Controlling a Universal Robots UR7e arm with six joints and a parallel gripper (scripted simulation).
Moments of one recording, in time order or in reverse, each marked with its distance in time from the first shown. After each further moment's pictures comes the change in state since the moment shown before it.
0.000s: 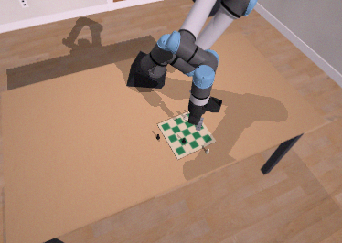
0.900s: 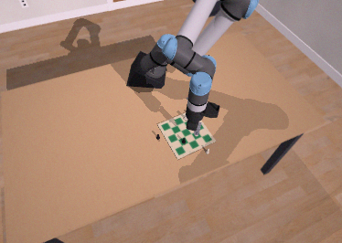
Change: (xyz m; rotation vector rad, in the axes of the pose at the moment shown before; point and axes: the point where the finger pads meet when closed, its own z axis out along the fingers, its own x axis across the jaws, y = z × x) arm 0.021 0.001 0.011 0.003 -0.012 -0.076
